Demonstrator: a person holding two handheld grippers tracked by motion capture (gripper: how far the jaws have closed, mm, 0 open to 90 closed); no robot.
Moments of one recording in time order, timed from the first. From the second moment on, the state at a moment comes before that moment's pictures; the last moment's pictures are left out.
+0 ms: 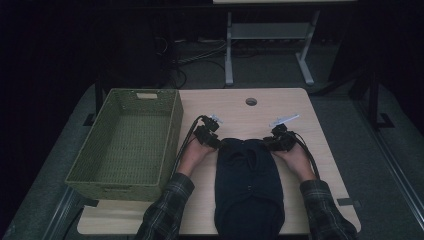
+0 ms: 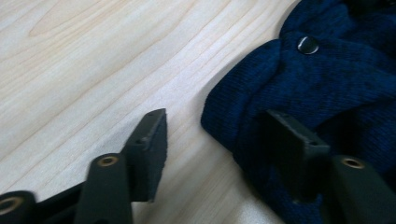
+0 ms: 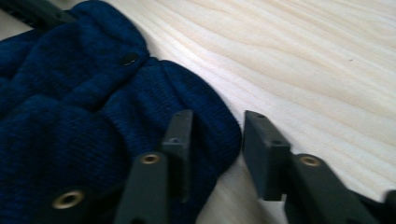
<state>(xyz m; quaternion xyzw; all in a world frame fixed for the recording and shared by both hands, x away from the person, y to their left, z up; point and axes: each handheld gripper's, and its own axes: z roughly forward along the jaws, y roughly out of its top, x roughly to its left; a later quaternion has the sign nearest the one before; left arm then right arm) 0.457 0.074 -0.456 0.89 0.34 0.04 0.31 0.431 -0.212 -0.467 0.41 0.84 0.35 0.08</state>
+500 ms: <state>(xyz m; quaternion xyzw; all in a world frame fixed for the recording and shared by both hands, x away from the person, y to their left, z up) 0.454 0.075 -0.456 0.88 0.34 0.00 0.32 0.428 -0.207 -0.464 0.42 0.84 0.34 0.08</state>
